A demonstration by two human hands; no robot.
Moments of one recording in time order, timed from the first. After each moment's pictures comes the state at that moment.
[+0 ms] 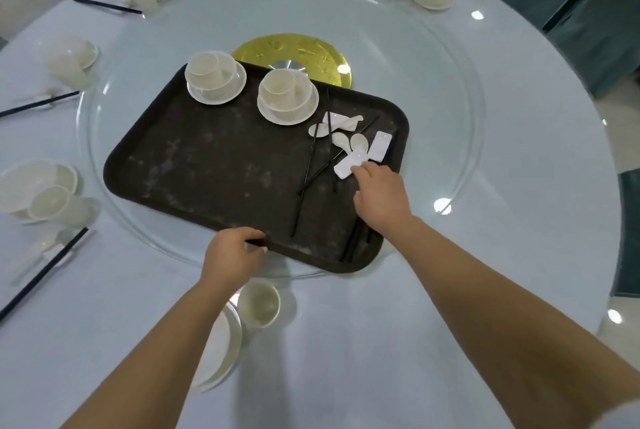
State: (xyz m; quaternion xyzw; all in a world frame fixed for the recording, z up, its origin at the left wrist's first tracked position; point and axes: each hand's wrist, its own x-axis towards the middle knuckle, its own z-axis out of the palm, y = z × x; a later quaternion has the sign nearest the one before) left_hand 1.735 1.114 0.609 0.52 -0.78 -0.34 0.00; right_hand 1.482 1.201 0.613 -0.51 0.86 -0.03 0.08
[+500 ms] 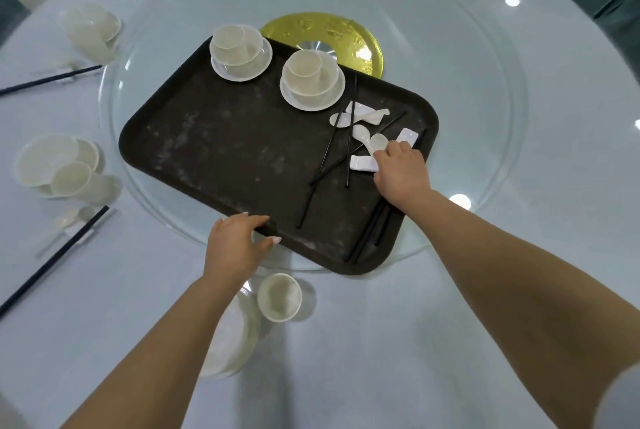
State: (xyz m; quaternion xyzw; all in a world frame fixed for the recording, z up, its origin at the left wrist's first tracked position) left_hand 1.755 1.099 0.600 0.52 -0.81 -0.27 0.02; right_hand 1.467 1.157 0.598 -0.53 0.84 0.05 0.06
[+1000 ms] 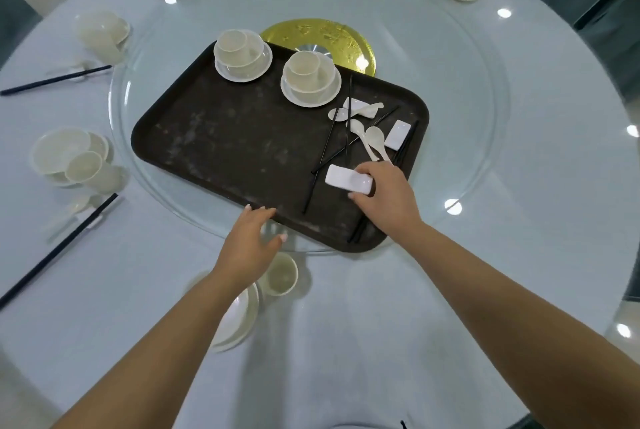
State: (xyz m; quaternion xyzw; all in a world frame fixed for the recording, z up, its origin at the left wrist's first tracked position) left_hand 1.762 1.142 0.622 0.51 -0.77 -0.37 0.02; right_hand 1.529 1.222 0.630 -0.46 0.83 -0.27 0.17
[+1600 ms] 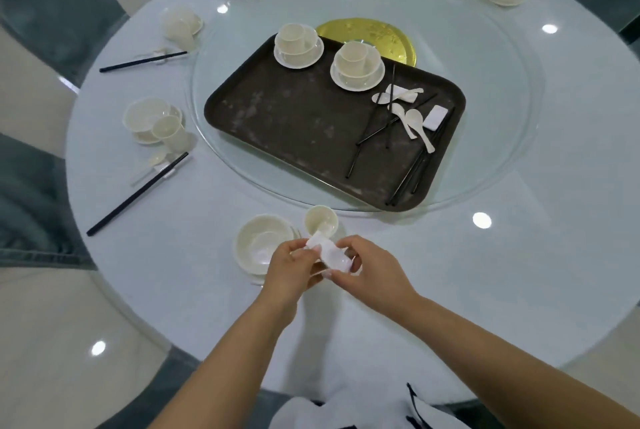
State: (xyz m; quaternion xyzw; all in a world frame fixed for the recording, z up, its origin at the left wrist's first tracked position) left_hand 1.824 1.264 0.648 0.59 -0.37 -0.70 0.18; right_hand 1.686 1.338 0.629 -0.51 0.75 -0.26 0.34
